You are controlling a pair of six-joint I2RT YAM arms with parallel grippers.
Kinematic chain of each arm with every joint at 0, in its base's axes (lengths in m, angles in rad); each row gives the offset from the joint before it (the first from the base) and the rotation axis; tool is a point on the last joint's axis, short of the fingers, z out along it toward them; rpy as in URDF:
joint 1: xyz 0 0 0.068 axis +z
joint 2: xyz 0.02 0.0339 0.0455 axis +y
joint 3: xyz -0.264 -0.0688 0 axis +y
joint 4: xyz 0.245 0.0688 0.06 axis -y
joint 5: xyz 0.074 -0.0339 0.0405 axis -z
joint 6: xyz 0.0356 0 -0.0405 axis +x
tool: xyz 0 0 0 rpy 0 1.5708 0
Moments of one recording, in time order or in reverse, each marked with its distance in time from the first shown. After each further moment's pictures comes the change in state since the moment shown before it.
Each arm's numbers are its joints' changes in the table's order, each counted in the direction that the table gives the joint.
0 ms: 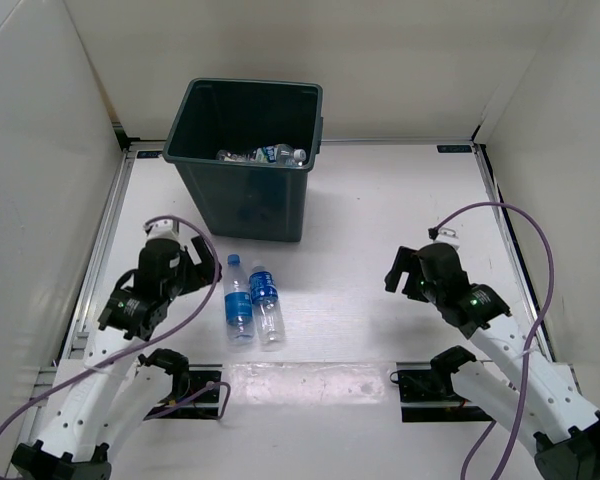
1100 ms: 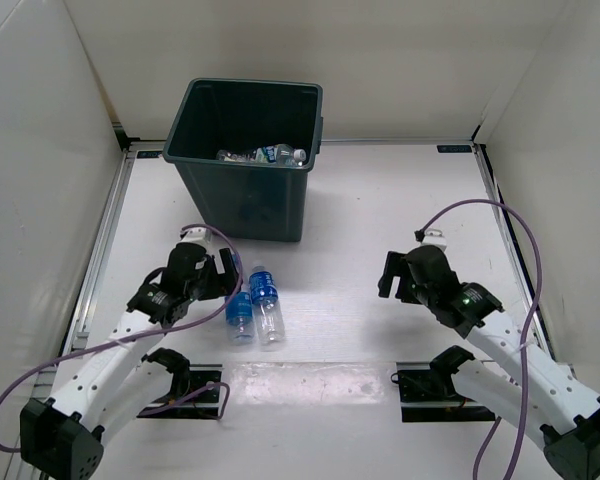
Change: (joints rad) left arm -0.102 0.092 0.216 0.214 0.085 0.039; right arm 0.088 0.033 0.000 0.005 0.035 -0.016
